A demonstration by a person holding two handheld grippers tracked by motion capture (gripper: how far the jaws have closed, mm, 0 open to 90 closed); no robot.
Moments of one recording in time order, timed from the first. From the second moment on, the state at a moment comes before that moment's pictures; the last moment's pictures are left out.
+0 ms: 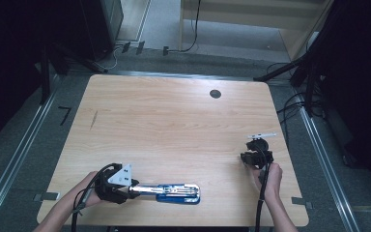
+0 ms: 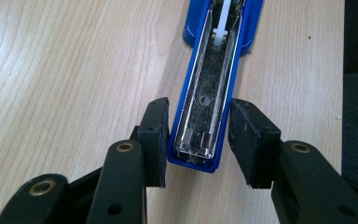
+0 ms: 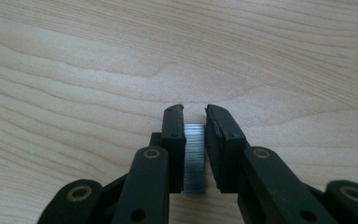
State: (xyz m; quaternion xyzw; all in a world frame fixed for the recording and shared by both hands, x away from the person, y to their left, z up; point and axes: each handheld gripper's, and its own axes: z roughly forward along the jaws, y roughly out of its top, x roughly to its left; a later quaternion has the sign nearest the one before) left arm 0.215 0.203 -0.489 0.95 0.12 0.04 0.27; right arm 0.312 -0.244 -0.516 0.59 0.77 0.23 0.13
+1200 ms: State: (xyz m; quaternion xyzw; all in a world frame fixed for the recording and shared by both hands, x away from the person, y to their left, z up) left arm 0.214 0.203 -0.489 0.95 0.12 0.04 0.27; right arm 0.304 -0.243 -0.502 0.55 0.79 0.24 0.13
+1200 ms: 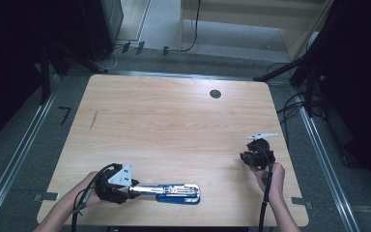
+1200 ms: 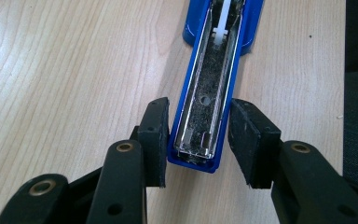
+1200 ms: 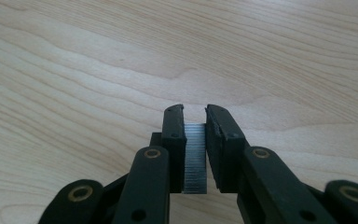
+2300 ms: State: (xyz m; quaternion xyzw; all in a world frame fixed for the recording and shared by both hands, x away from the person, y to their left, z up) left arm 0.215 0.202 -0.491 0.95 0.12 0.04 0.27; right arm 0.282 -0.201 -0.479 0.46 0.84 0.27 0.11
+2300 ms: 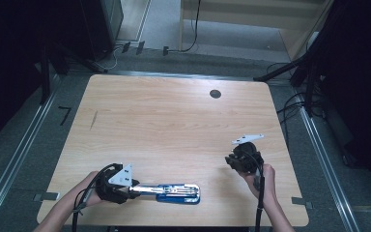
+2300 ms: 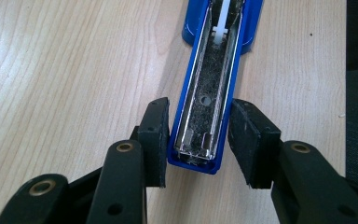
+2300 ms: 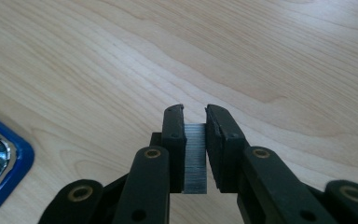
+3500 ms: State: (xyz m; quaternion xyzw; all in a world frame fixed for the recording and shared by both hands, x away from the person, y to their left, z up) left arm 0.216 0.202 -0.491 0.96 0.12 0.04 0.27; right arm 0.254 -0.129 -0.471 0.32 0.89 0.31 0.06
